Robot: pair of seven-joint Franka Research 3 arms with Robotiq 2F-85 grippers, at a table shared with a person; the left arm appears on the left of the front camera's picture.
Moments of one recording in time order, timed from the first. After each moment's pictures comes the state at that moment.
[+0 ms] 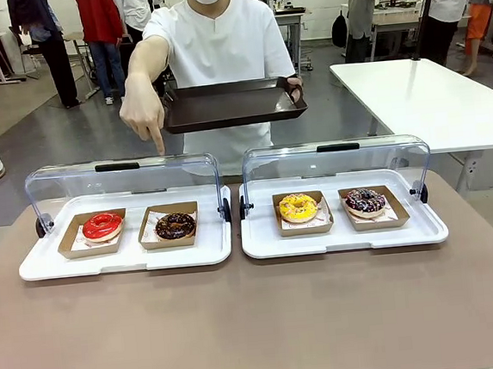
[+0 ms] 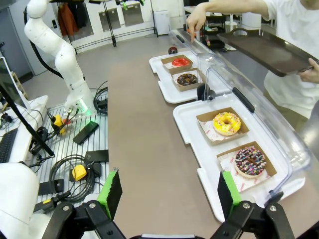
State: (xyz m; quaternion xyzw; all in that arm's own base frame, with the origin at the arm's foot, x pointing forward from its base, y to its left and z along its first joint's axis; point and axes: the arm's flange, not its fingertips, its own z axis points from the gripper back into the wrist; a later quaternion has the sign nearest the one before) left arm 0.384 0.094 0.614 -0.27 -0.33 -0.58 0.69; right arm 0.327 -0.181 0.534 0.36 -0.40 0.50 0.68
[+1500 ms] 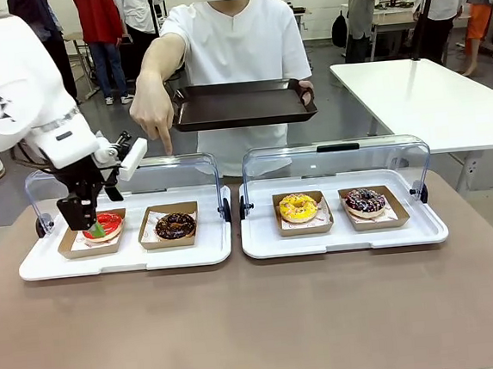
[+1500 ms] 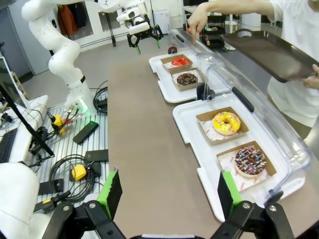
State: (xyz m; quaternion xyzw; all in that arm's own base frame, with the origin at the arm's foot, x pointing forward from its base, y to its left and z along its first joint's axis) left arm 0.418 -0.164 0.461 0.02 -0.08 -0.75 0.66; right arm 0.327 -0.182 0.534 0.36 -0.40 0.49 0.68
